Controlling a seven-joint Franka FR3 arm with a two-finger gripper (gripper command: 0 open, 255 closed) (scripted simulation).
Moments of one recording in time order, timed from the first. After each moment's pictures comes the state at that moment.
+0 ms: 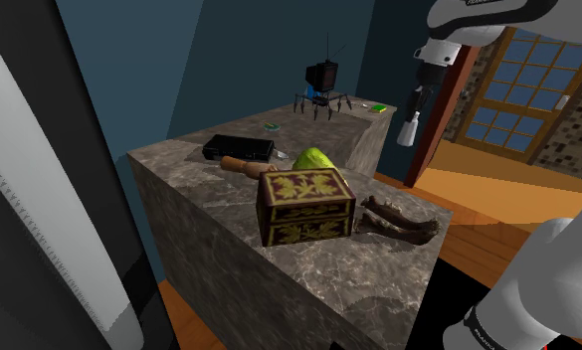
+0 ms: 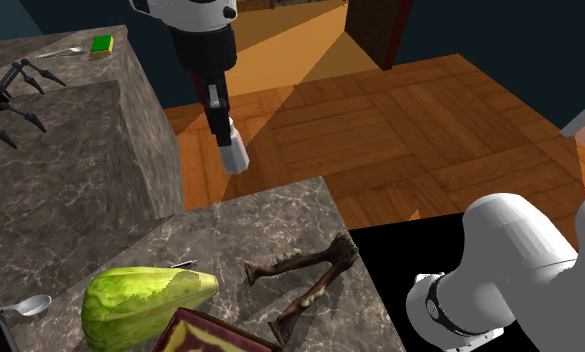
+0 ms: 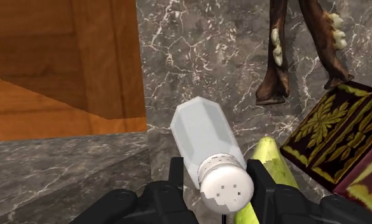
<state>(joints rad) 0.01 -0.16 -0.59 -1.84 0.02 1.70 -0.65</state>
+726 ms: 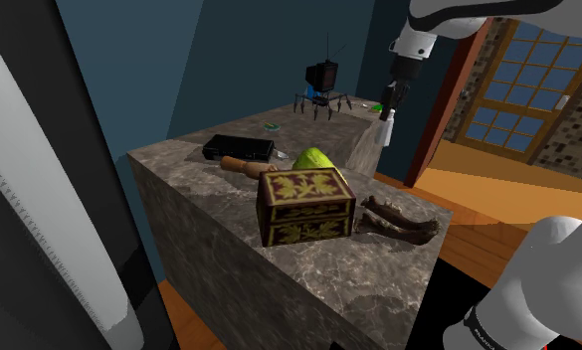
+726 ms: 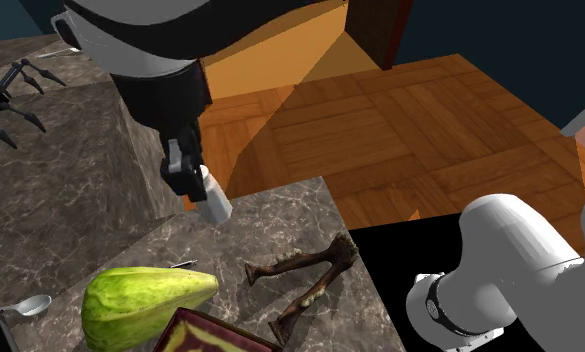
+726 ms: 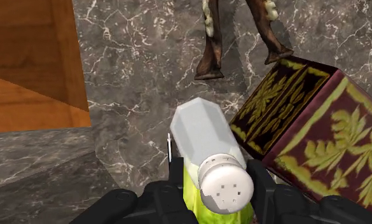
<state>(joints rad) 0.09 -0.24 -0.43 -1.89 0.01 1.69 -0.41</state>
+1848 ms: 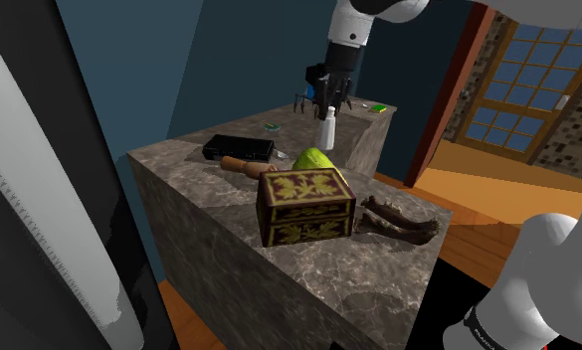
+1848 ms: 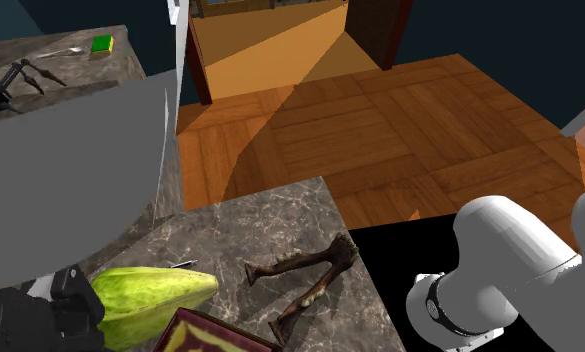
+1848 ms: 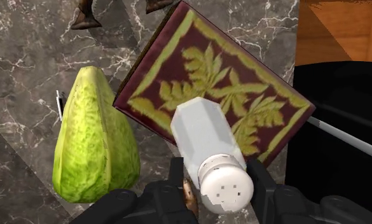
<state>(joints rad) 0.25 -0.14 -0.19 -1.76 0.07 1.68 -0.02</state>
